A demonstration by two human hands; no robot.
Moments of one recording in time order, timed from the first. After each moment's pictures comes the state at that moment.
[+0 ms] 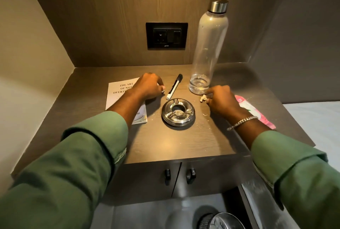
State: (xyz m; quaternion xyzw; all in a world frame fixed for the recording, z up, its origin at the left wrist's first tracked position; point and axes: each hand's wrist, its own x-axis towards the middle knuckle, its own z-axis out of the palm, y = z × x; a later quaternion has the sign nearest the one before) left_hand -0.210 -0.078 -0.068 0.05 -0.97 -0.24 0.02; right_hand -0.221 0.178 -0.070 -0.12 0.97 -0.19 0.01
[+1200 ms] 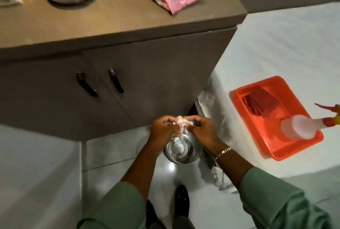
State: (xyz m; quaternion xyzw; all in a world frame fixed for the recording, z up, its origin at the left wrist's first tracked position) left_hand 0.070 0.258 -0.323 0.27 -0.62 -0.71 -0.19; right_hand 0.052 0.408 -0.345 0.10 0.81 -0.56 0.15
